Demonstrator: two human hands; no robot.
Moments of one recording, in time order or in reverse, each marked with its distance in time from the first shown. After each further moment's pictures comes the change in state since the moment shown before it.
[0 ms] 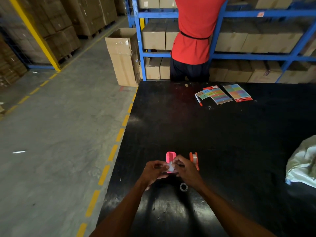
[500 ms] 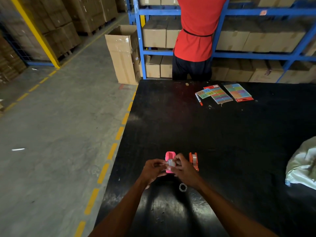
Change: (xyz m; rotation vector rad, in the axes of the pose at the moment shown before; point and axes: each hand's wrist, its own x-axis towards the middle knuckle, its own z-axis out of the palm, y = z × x) left_hand 0.004 0.007 0.003 0.004 0.020 0.011; right_hand 0.007 0.001 -0.003 -0.053 -0.099 -0.001
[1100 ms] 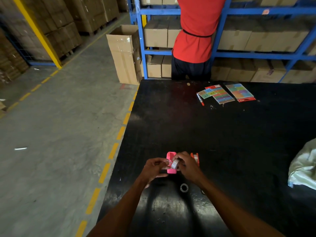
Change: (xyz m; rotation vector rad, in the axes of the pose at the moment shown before) left_hand 0.004 0.003 -0.006 0.036 -0.032 -0.005; right_hand 0.022 0.013 -0.010 -0.319 0.123 -0.087
